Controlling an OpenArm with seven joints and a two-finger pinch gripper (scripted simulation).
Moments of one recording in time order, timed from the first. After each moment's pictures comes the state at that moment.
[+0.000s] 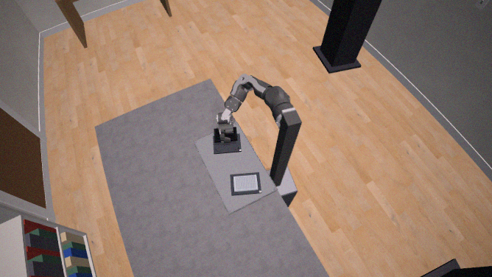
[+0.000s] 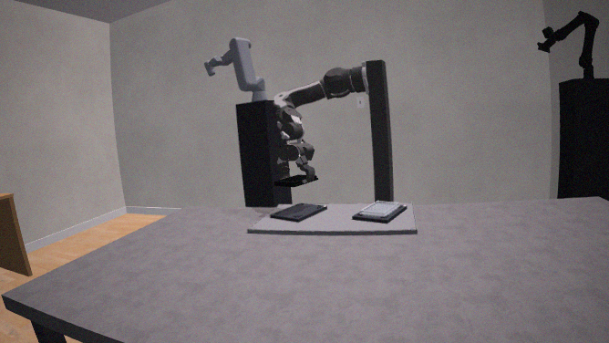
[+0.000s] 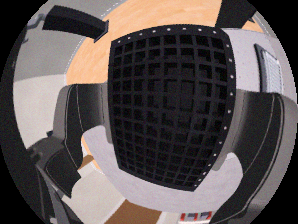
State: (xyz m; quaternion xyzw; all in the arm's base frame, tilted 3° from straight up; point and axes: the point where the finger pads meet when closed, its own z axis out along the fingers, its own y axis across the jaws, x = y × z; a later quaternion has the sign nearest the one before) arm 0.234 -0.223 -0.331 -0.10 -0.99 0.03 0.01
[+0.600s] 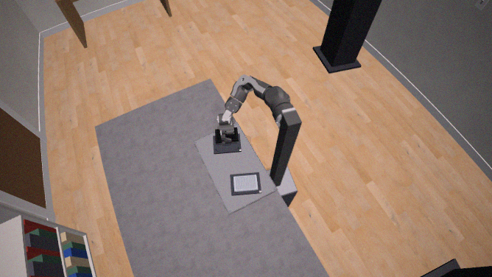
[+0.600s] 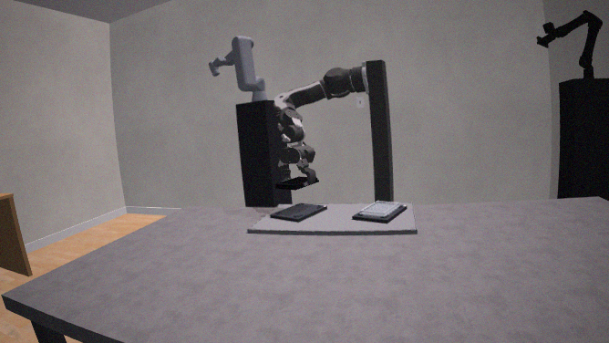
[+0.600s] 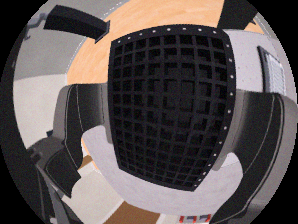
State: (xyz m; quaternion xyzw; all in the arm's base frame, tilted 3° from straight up) arm 0.229 -0.224 -0.340 -0.09 -0.99 0.03 0.01
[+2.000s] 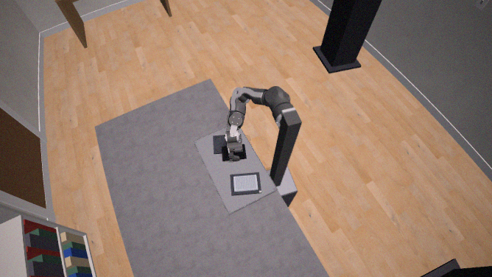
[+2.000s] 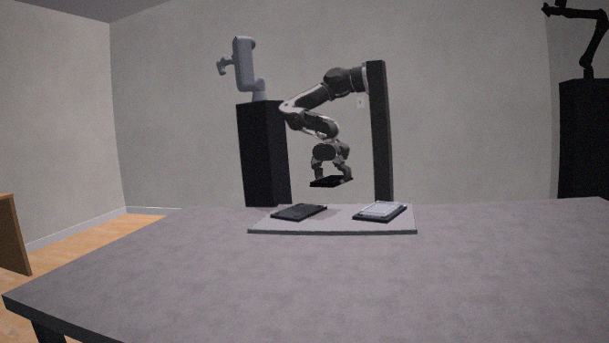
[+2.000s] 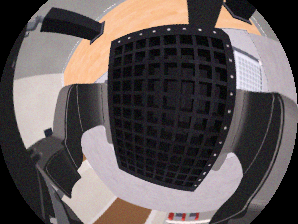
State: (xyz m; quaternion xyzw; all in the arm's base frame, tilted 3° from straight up) arm 0.219 -0.104 -0.340 -0.08 -1.00 0.01 0.01
